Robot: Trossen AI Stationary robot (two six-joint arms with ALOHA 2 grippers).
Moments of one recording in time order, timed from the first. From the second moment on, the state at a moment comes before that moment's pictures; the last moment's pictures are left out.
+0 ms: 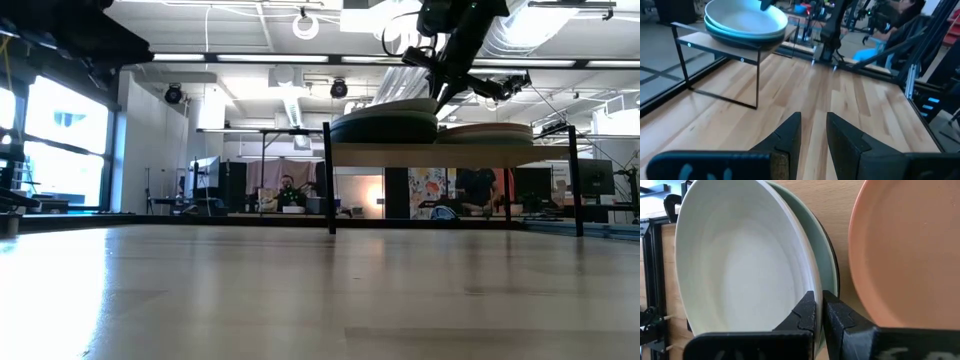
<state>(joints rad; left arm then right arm) 0.01 0.20 0.42 -0.44 -0.14 -0.22 -0.74 1.44 1.42 -1.03 -0.09 0.89</state>
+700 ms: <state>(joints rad) 0.01 0.00 0.15 -0.28 -0.10 -0.24 -0.74 1.44 1.42 -1.03 -0.09 0.89</state>
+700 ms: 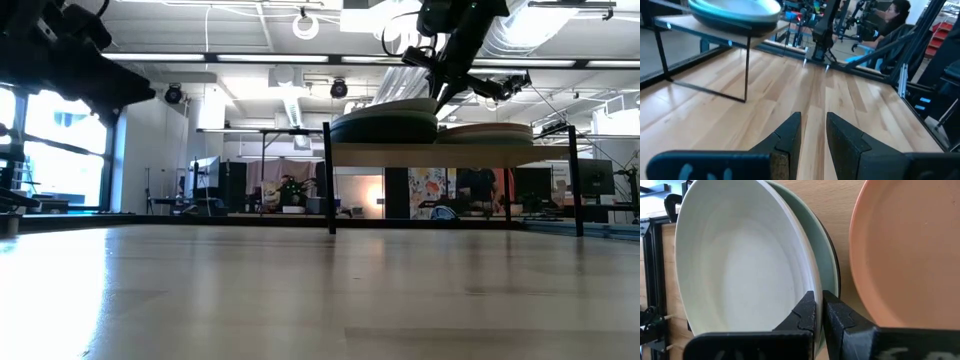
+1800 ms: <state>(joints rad) 0.01 0.02 0.08 -0.17 -0.09 -0.34 -0.74 1.44 1.42 -1.03 -0.08 0.90</state>
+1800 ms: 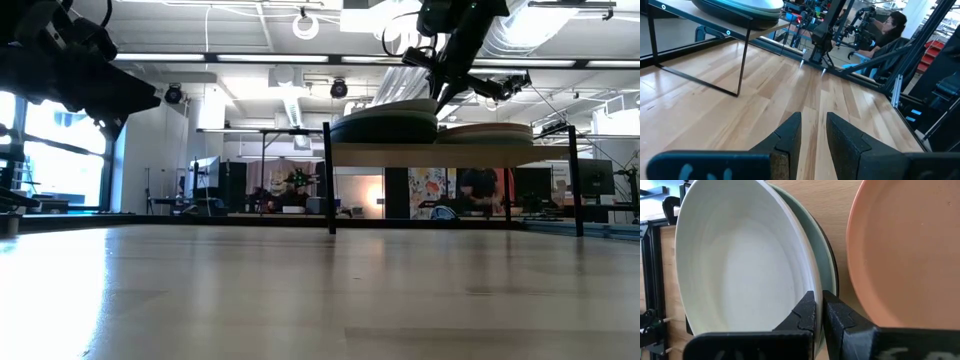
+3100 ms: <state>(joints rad) 0.01 0.02 0.08 -0.17 -0.09 -0.34 -0.74 1.44 1.42 -1.03 -0.09 0.92</state>
